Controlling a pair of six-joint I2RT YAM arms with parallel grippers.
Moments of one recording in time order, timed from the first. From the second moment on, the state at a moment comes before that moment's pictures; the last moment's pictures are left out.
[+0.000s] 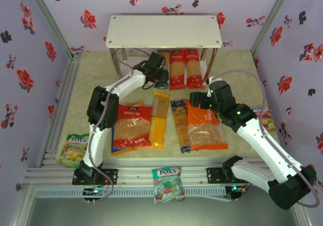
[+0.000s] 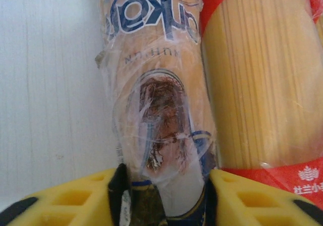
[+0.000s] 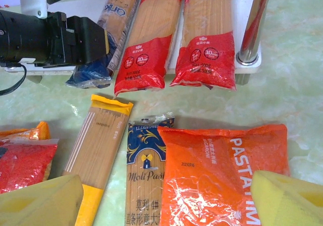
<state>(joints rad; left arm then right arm) -0.61 2.21 1.87 -0.52 -0.05 -0.48 0.53 1.00 0.98 -0.64 0.13 0.40</state>
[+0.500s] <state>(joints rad) -0.61 1.97 1.57 -0.26 -0.05 -0.42 0.53 1.00 0.95 -0.64 0.05 0.40</state>
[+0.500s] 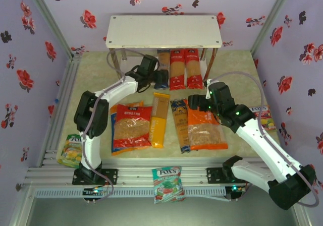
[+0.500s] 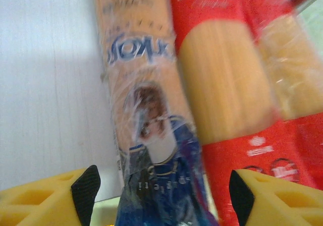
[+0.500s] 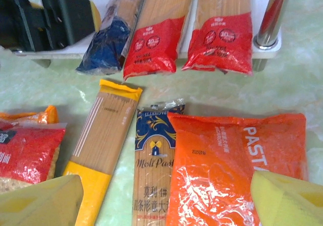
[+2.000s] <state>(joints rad) -0.89 1.29 0.82 -0.28 -0.14 -0.51 0.70 1.49 0.83 -0.55 0.02 0.58</state>
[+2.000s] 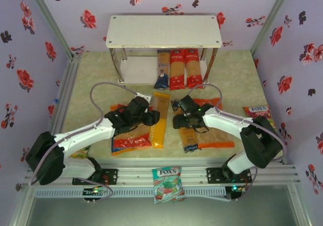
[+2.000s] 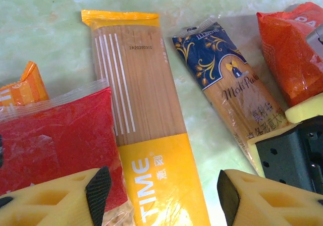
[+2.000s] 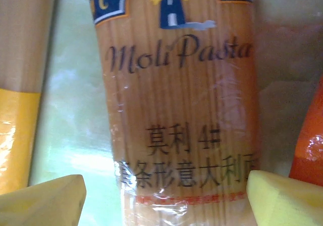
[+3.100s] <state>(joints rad) -1.11 1.54 1.05 -0.42 -0.16 -0.54 0.59 1.14 0.88 -0.67 0.07 0.58</state>
